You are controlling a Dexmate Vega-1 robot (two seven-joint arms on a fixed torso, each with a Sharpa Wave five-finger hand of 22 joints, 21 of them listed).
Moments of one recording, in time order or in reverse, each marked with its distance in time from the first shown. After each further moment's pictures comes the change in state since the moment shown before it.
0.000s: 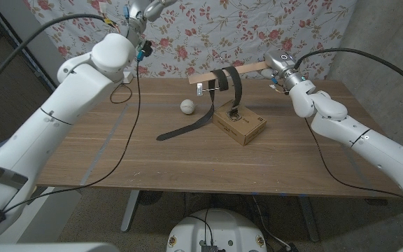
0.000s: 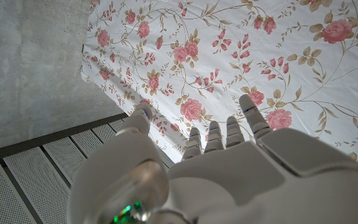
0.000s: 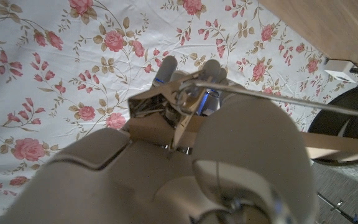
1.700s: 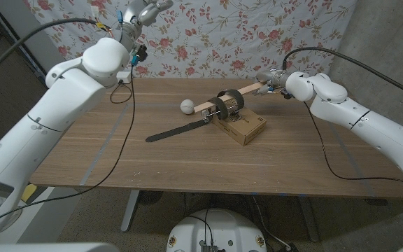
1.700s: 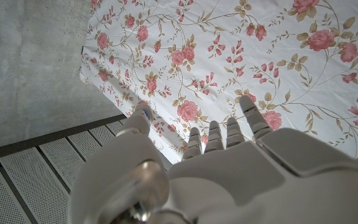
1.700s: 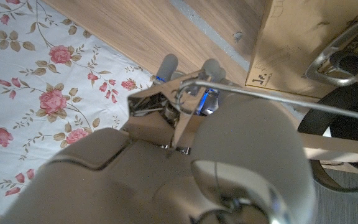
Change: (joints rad) left arm 0.074 0.044 -0.062 -0.062 -0.049 0.021 0.007; left_hand -0.009 0.009 -0.011 -0.011 0.000 0.000 0.000 0.004 0.000 -0.009 0.009 0.005 -0.005 -0.009 -0.006 0.000 -0.005 0.000 0.000 -0.018 0.000; right arm 0.165 0.006 -0.111 0.044 0.013 -0.023 0.597; right_hand 0.017 0.012 -0.020 0.005 0.008 0.005 0.005 -0.021 -0.004 -0.006 0.019 -0.007 -0.009 -0.004 0.004 0.000 0.000 0.013 -0.002 -0.022 0.000
